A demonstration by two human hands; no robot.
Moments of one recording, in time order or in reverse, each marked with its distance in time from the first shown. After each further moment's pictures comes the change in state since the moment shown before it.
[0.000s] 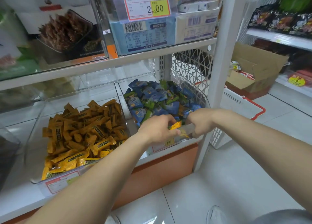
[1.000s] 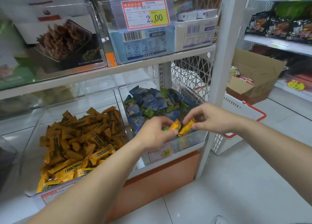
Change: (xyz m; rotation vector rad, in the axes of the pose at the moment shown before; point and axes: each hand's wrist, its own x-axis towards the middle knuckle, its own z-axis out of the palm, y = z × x) left_hand -0.007 -0.005 -0.010 -0.397 0.136 0.023; right_hand -0.037 0.020 -0.003 0.848 0.394 -0.259
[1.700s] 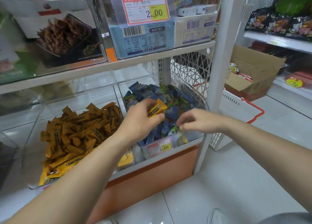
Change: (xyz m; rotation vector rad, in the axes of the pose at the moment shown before) left_hand -0.018 0.005 -0.036 0.042 0.265 0.026; right_hand 0.015 -0.001 0.023 -0.188 -0.078 0.084
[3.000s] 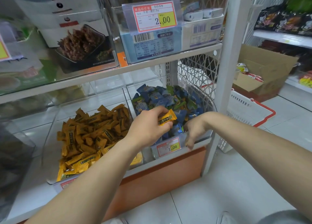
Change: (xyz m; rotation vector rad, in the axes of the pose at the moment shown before) left_hand -0.006 -0.013 0.007 0.232 -0.045 0.077; right_hand 0.050 -0.011 0.016 -0.450 -0.504 0.327
